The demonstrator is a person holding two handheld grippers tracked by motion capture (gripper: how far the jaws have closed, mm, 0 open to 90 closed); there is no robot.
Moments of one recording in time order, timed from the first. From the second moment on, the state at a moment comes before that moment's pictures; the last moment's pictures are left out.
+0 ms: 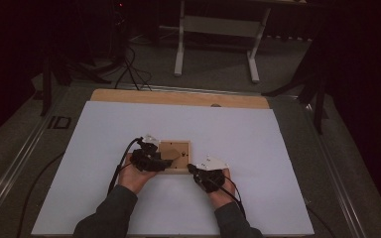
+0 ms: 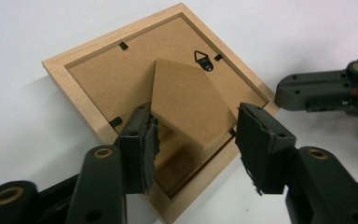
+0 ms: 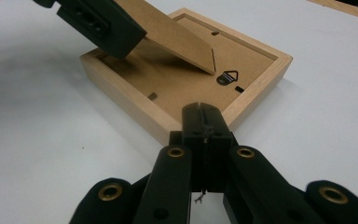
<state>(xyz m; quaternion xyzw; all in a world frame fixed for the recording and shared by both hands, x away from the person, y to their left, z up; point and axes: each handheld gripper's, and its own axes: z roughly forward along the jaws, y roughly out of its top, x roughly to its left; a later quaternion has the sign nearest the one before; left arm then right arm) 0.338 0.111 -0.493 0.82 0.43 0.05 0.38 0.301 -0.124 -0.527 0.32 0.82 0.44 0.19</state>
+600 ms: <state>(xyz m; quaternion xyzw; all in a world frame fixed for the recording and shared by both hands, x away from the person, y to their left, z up) 0.354 0.106 -0.493 0.80 0.46 0.02 0.38 0.301 -0.124 -0.527 0.32 0.82 0.44 0.19</state>
